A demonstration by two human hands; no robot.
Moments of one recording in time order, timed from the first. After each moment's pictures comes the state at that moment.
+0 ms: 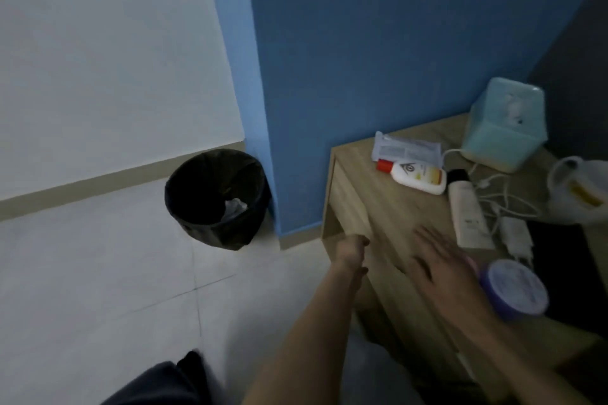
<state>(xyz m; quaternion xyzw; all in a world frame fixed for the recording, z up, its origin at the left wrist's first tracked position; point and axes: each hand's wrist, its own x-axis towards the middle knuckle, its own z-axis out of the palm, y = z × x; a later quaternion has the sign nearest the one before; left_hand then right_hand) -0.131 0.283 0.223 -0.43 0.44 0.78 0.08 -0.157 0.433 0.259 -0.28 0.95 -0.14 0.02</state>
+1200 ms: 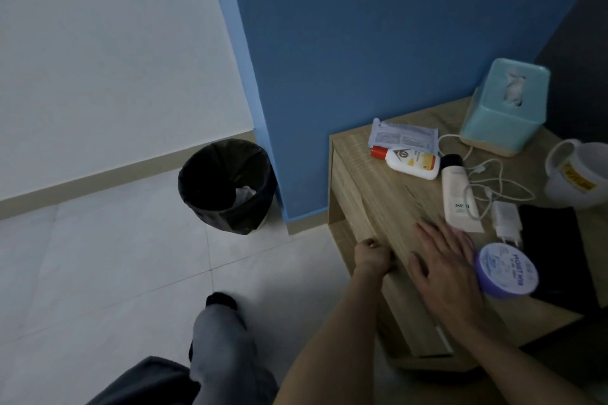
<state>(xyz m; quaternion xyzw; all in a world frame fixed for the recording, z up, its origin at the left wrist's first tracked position) -0.143 0.341 0.186 -0.49 0.44 0.75 0.07 -0.155 0.463 0.236 -0.30 0.95 -0.08 -0.03</state>
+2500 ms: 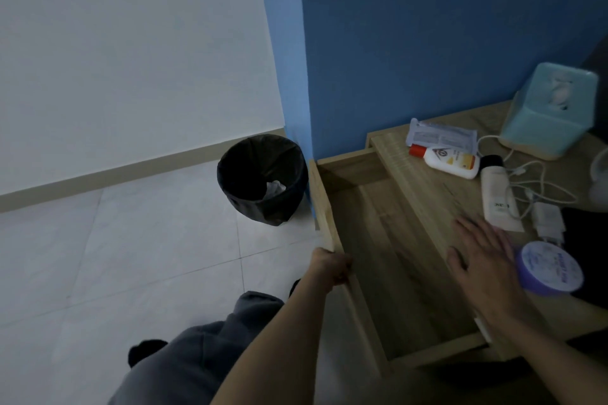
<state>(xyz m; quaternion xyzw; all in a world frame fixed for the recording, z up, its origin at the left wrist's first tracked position) -0.027 0.243 0.219 -0.54 0.54 0.64 0.10 -0.154 0.462 0.238 -0.31 0.95 -0.08 -0.04</state>
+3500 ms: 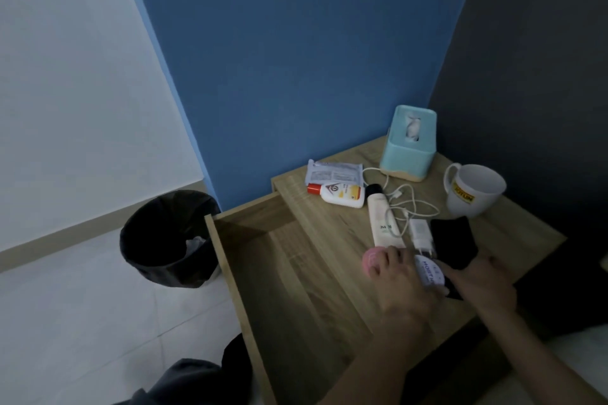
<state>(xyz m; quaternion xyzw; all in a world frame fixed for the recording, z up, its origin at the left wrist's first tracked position) -0.144 0.458 0.287 -0.15 0.93 0.32 0.04 -0.216 0.573 0.275 0.12 0.96 -0.23 0.09</state>
